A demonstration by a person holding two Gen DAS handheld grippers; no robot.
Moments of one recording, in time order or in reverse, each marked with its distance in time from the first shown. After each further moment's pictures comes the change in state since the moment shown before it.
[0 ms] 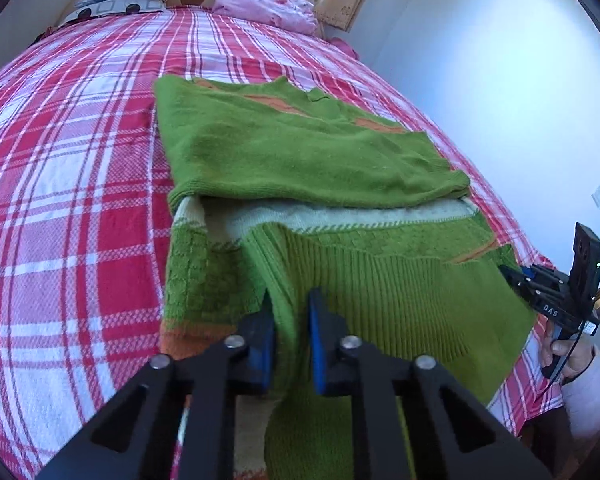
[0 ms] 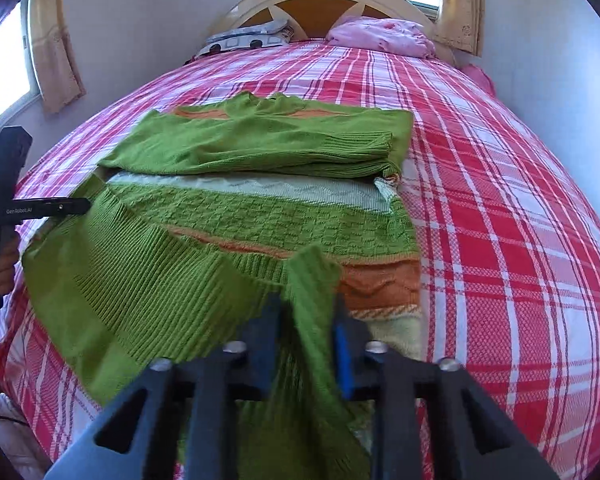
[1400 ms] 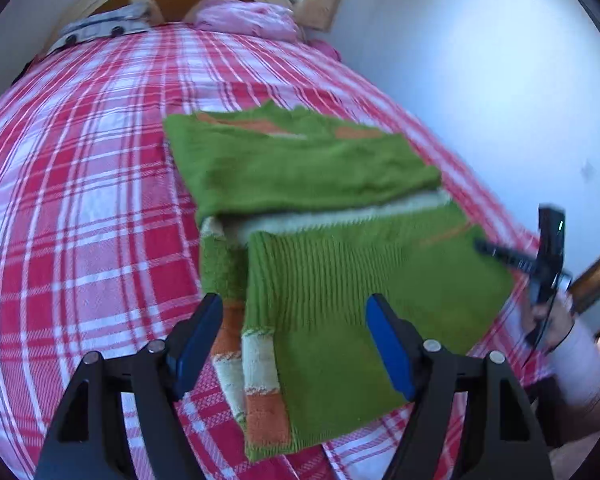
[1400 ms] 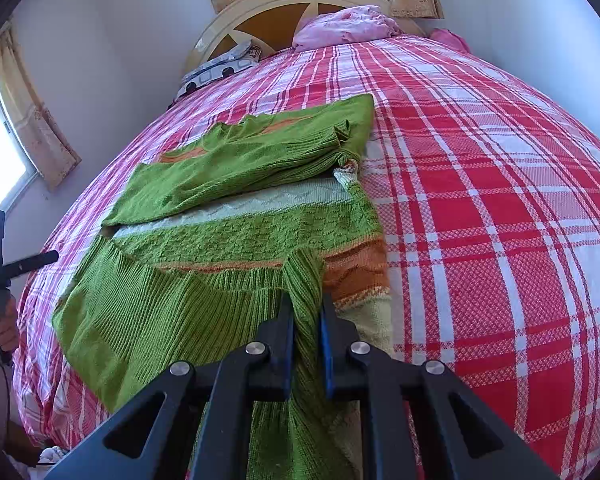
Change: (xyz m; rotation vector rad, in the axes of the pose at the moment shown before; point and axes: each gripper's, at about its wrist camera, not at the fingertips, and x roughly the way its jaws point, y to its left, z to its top) left arm -0.046 -0.011 0.004 0.122 0.019 0.004; right arm -0.004 -0.043 -0.011 0.252 -0.044 0.119
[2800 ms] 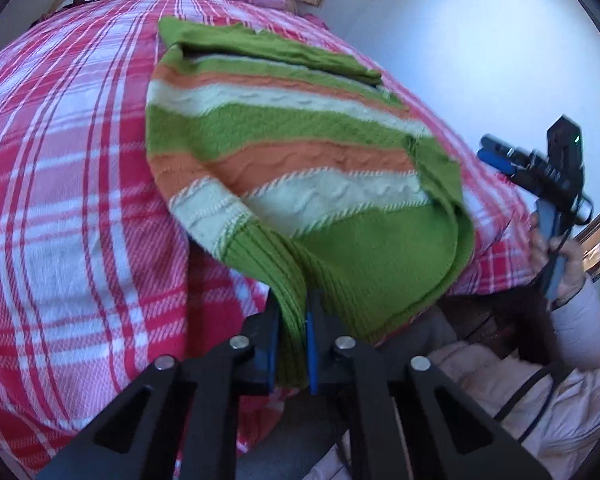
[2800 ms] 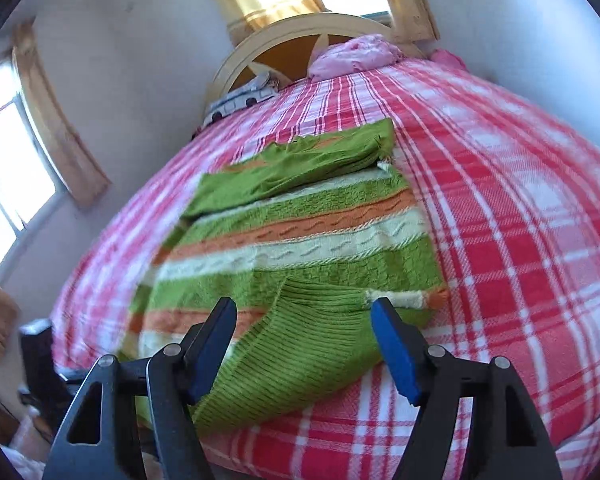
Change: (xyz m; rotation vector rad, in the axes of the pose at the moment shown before) left arm -0.038 -0.072 -0.165 -0.093 0.048 -0.083; right arm -0.114 0.068 -0.076 0.011 -0.115 0.050
